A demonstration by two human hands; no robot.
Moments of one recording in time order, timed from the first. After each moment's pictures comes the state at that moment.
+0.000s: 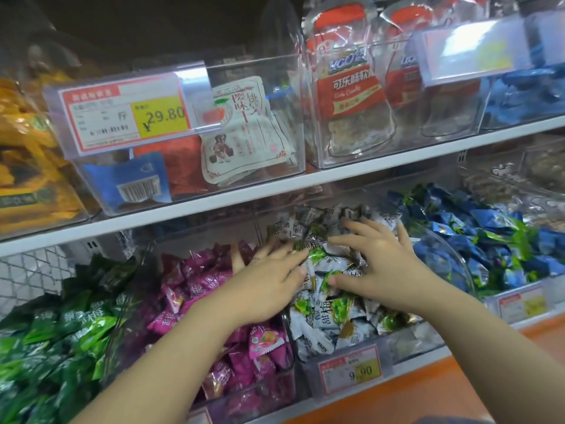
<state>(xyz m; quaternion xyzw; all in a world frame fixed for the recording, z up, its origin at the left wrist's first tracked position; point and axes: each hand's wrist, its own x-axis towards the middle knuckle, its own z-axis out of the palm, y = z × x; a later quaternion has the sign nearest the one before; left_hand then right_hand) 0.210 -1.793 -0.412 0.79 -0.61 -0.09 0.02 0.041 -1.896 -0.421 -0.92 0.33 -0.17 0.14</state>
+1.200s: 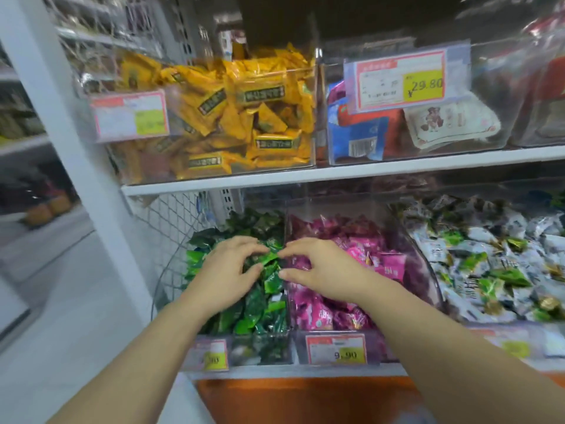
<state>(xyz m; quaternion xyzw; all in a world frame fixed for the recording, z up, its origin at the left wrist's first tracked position) 0.358 -1.588 -0.435 0.85 -0.48 0.04 0.21 0.218 -1.728 -0.414 -0.95 0.09 -0.12 0.29</state>
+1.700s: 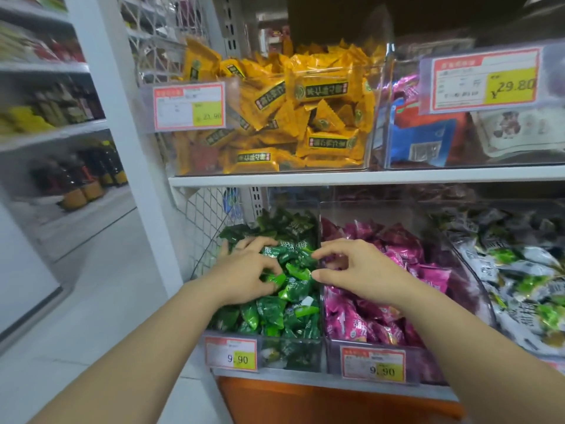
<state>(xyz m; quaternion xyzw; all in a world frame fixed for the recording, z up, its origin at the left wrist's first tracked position) 0.379 -1.571 -0.428 0.88 -0.48 -0.03 0.03 0.229 -1.732 -0.417 -0.92 0.11 -0.10 0.37</state>
